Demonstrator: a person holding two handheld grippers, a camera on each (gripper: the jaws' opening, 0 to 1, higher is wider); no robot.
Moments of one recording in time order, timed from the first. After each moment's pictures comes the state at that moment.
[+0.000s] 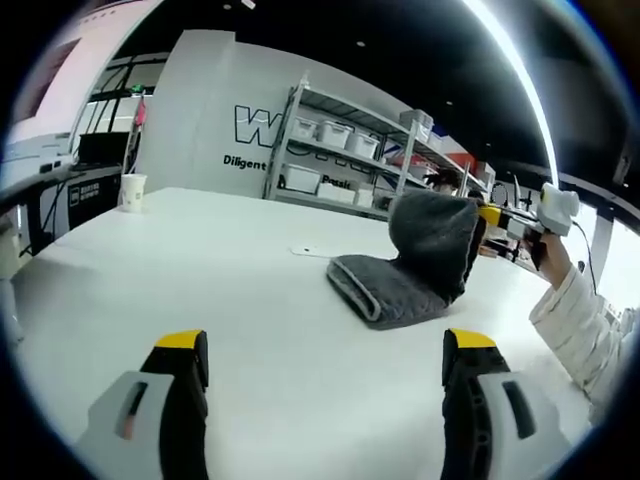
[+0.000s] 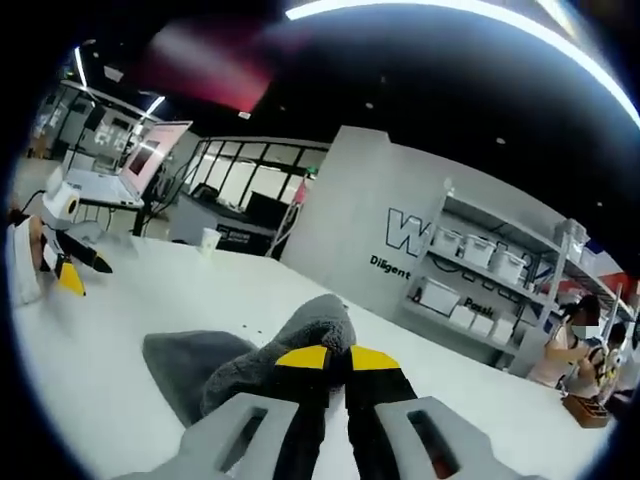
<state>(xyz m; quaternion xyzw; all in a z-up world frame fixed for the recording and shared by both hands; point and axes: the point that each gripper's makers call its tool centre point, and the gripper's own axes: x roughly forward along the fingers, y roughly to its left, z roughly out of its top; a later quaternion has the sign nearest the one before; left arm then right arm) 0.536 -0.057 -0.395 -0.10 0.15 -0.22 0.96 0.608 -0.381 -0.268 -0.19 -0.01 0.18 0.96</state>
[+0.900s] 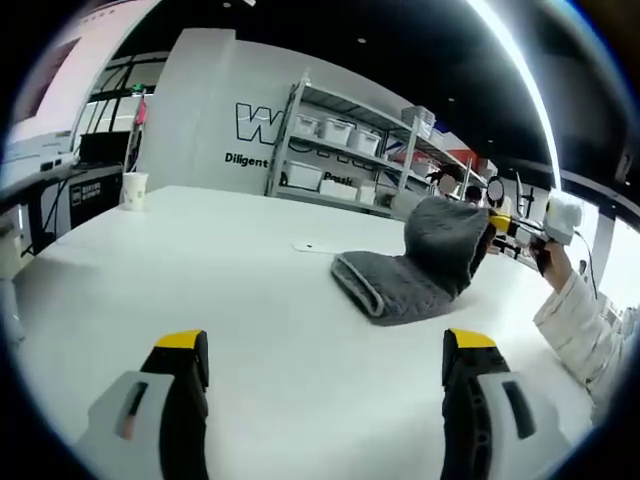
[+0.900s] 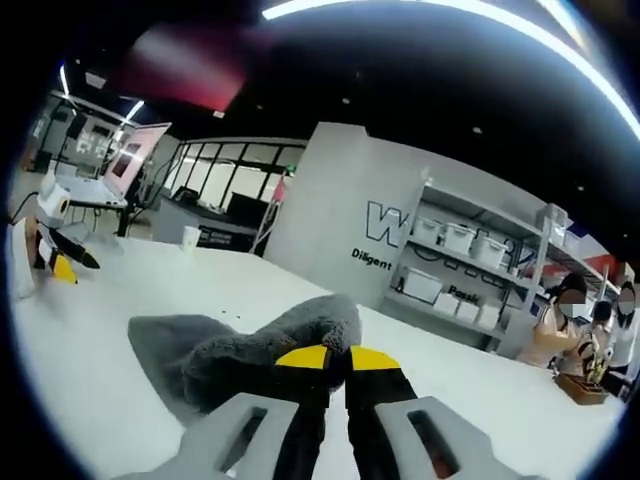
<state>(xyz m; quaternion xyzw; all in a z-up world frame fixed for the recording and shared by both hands) 0.537 -0.055 -0.397 -0.09 0.16 -0.21 0.96 0.604 -0.431 -0.281 -0.17 -0.01 0.14 0.98</state>
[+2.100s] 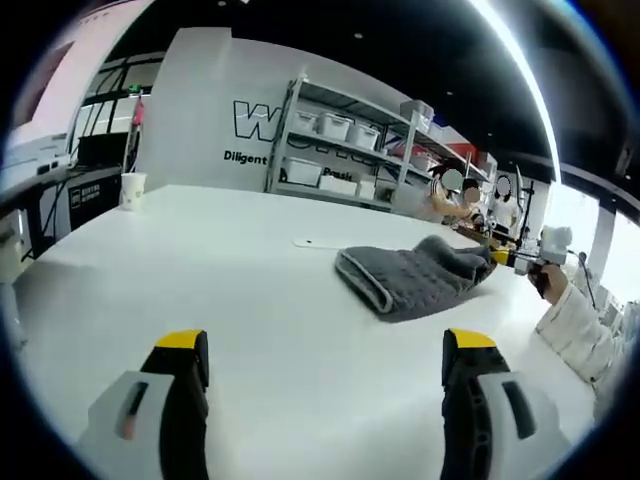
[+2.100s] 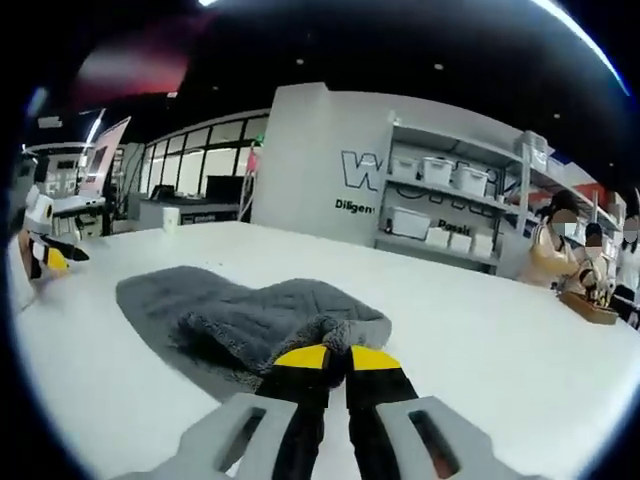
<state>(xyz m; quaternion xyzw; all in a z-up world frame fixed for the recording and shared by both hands) 0.537 -0.056 -0.402 -0.08 0.17 -0.21 0.96 0.593 -0.493 -0.371 -0.09 0.10 0.10 0.99</state>
